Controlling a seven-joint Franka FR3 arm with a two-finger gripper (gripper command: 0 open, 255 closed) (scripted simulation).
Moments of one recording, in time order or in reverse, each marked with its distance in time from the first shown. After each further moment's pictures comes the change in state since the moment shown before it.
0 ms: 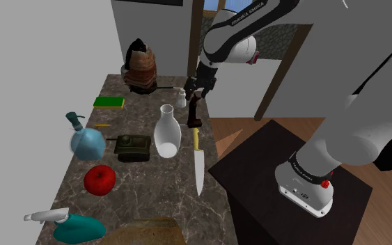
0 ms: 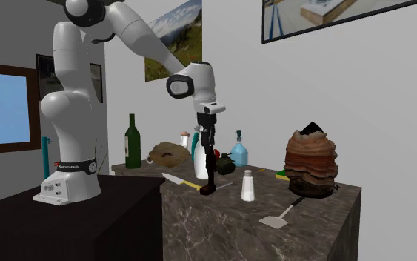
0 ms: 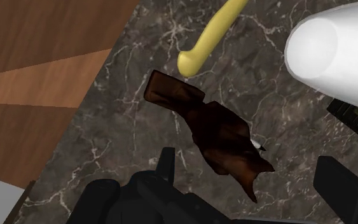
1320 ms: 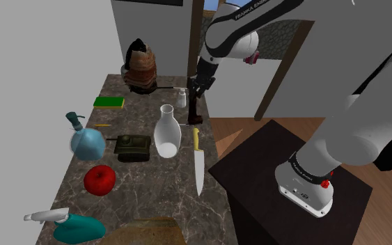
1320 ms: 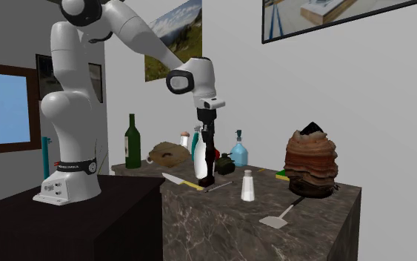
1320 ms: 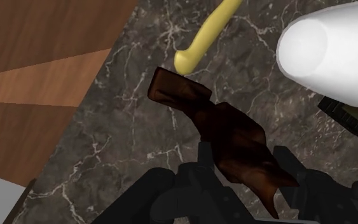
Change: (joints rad) arm -0.002 -0.035 -0.001 0.010 -0.021 -0.041 0.025
